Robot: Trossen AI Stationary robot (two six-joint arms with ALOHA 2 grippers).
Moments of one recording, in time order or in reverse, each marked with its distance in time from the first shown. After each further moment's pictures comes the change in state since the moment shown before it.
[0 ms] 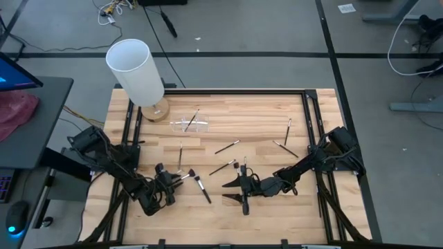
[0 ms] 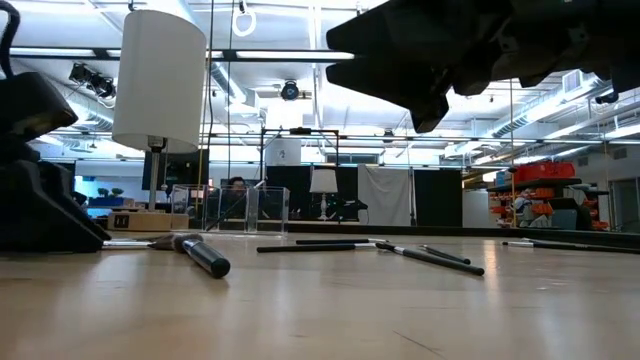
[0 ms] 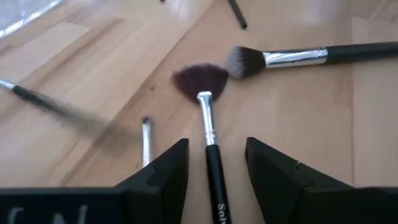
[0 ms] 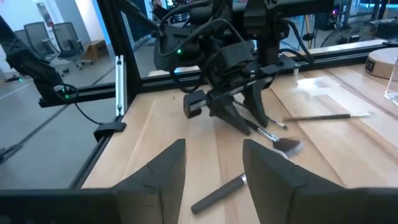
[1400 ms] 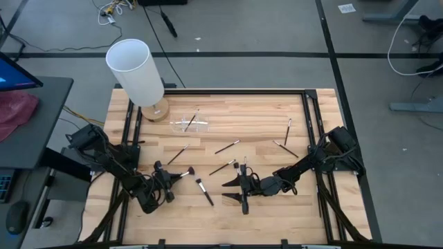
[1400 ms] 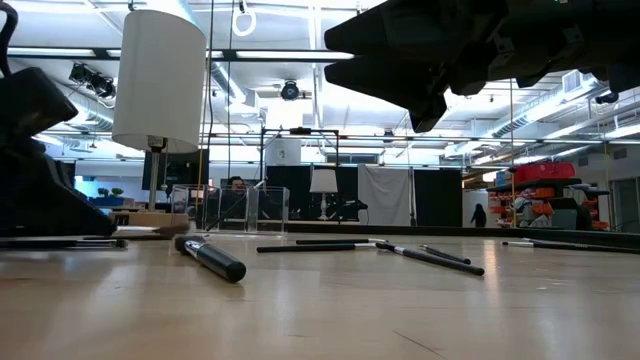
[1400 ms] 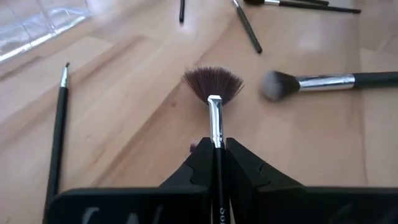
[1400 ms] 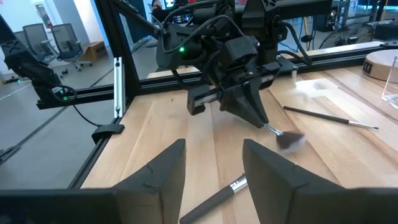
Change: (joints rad) left arm 0.003 -0.046 -0.046 0.037 -0.085 -0.022; right arm -0.003 0.000 0.000 0.005 0.000 -0.004
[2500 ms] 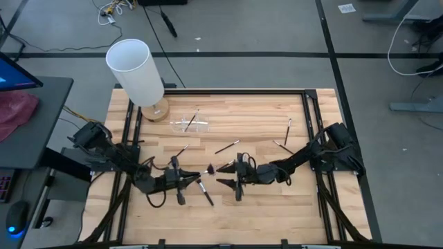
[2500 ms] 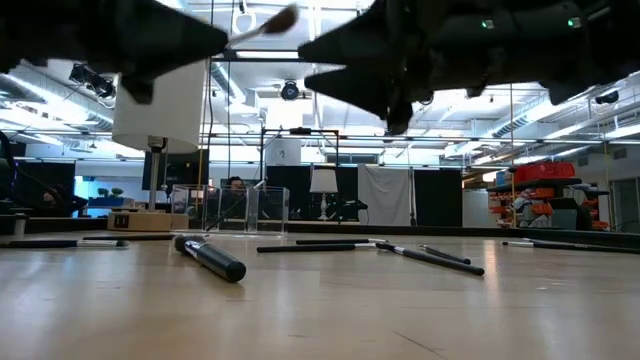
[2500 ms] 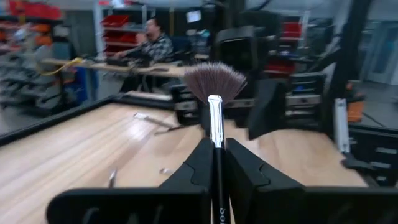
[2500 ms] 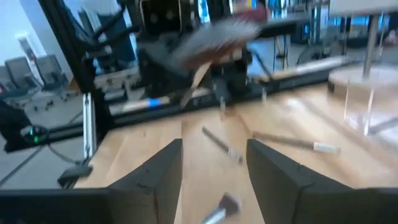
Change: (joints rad) left arm 0.225 -0.004 0.031 1.191 0.119 1.100; right arm -0.131 0.000 0.000 0.100 -0.042 0.002
